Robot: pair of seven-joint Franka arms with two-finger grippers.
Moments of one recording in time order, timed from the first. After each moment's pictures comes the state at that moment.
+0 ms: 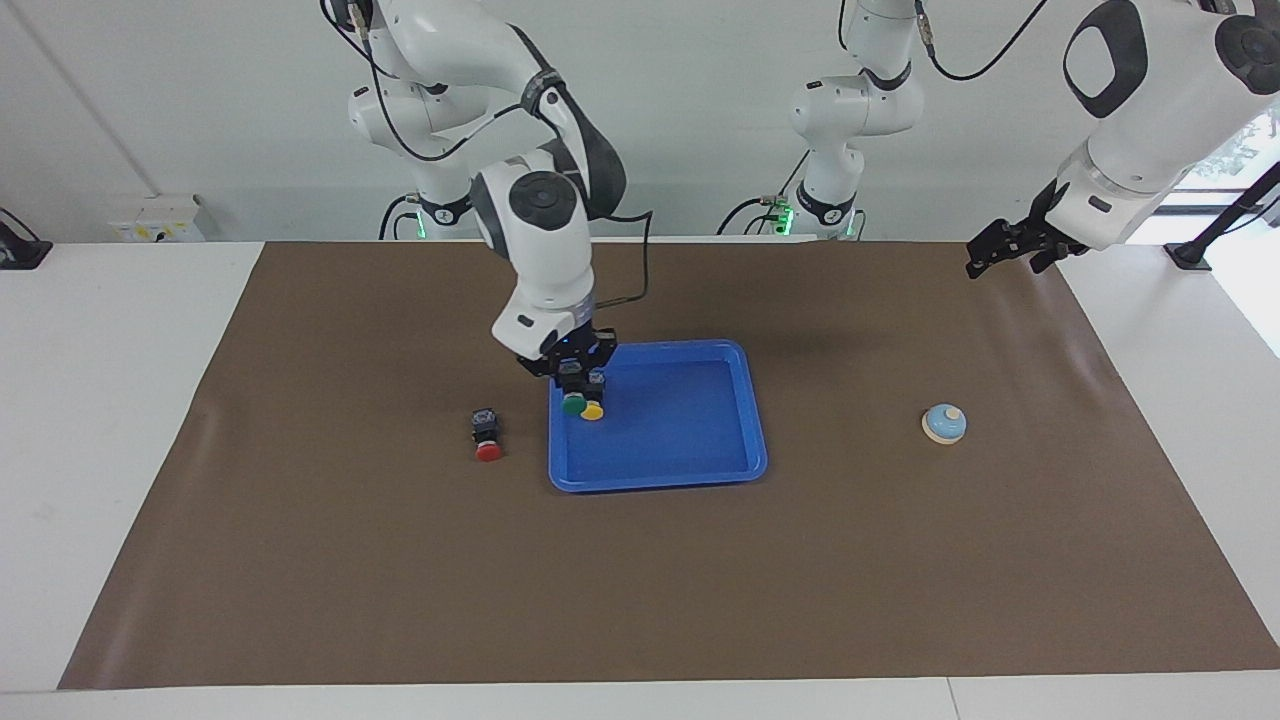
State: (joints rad) left arm 0.01 0.01 0.02 -1.63 -0.02 1.44 -0.01; right arm 0.55 0.29 0.02 -1.77 0.01 2.02 0.43
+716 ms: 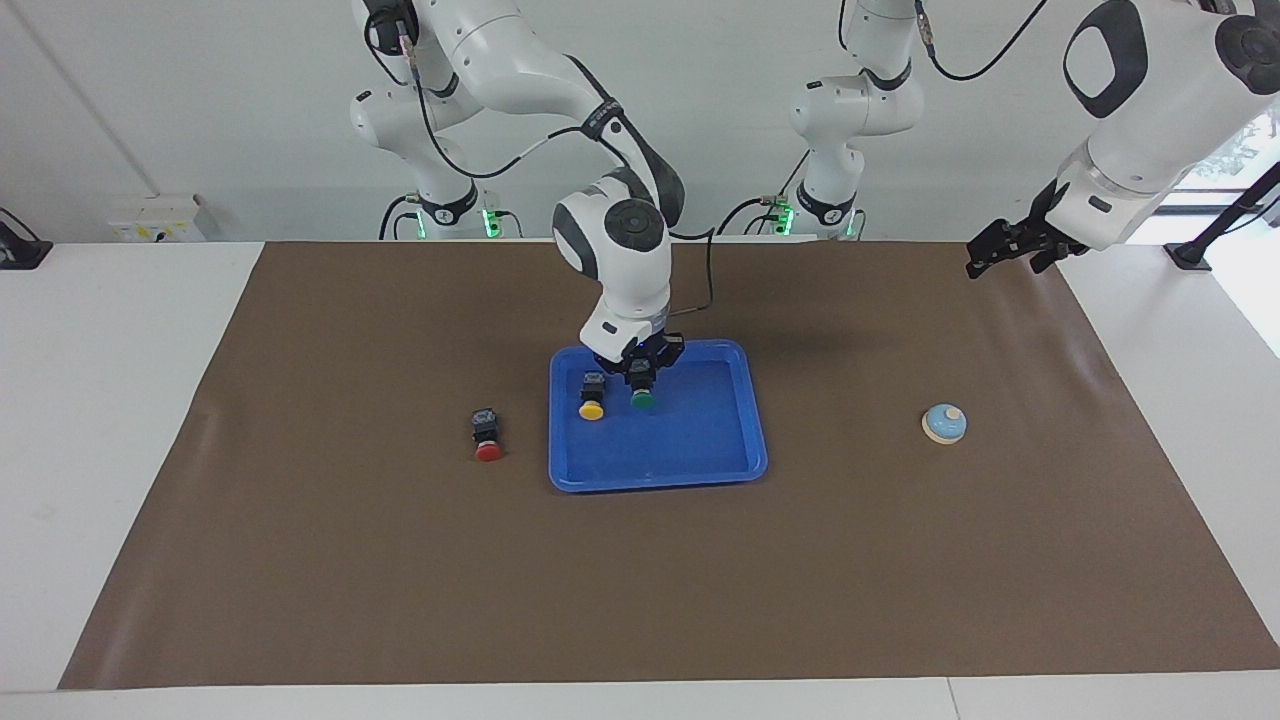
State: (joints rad) left arm 0.01 0.01 0.02 -1.63 -0.02 1.44 -0.01; right arm 0.61 0.38 0.02 -1.81 0.06 2.17 0.51
